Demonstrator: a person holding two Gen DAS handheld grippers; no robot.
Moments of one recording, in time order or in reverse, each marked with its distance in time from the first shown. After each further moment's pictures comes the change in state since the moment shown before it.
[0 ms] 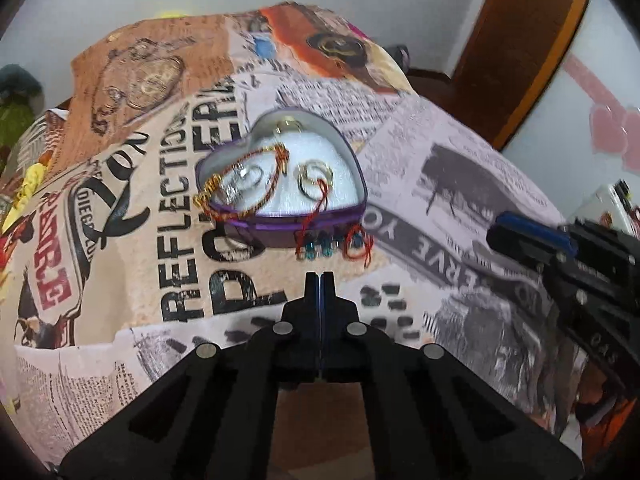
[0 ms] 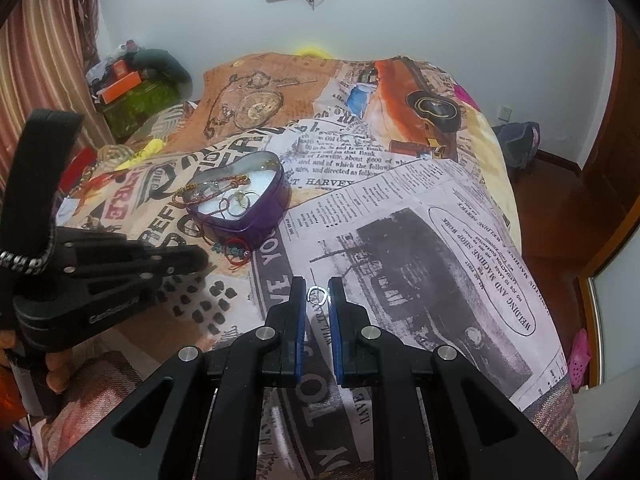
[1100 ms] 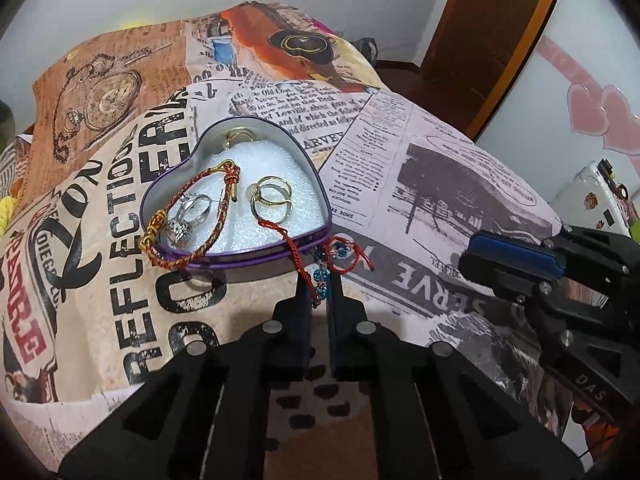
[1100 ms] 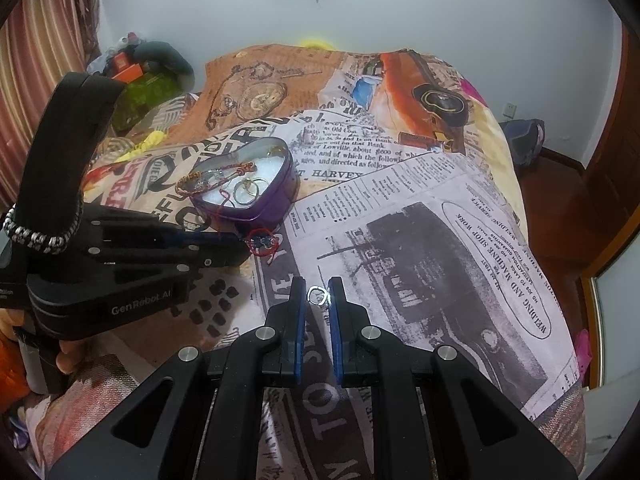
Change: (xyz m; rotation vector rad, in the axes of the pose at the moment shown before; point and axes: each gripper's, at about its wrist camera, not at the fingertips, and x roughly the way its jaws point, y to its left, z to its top) left arm 0.020 -0.013 0.020 0.081 -0.016 -0.075; right arm 0.011 0.006 -0.001 -0.010 0.024 0.002
